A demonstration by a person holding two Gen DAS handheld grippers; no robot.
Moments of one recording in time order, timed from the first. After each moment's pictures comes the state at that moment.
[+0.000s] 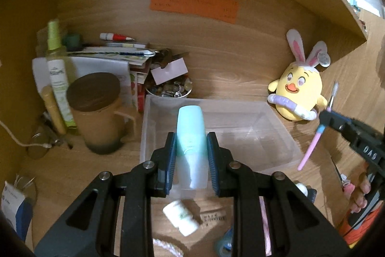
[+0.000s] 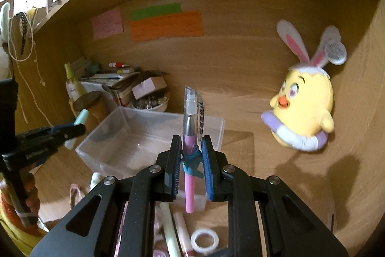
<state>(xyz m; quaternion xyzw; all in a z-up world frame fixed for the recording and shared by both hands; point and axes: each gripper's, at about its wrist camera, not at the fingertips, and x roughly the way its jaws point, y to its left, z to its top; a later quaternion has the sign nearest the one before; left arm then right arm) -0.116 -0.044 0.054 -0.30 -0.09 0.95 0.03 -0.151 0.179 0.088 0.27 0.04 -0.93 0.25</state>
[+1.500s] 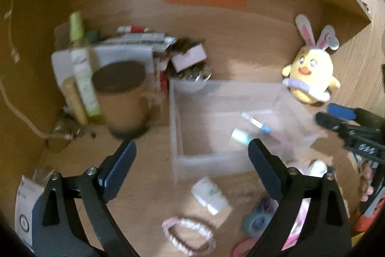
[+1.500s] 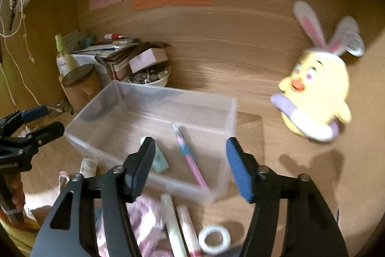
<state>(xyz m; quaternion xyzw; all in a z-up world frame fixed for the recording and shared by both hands) -0.085 -0.062 0.038 -0.33 -0.05 0.94 -0.01 -0.146 0.161 0.052 0.33 0.06 -0.92 0.22</state>
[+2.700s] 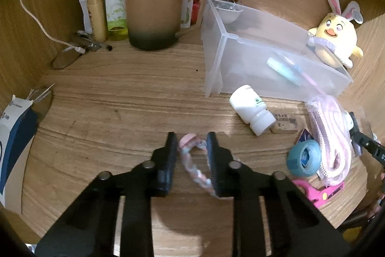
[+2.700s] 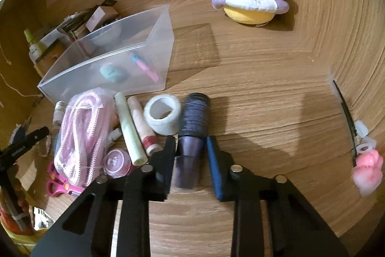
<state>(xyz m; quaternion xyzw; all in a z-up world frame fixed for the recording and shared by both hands) -0.046 -0.083 -0.046 -0.42 -0.09 0.90 -0.05 -0.095 0.242 -0.034 0.43 -0.03 -0.89 0.14</state>
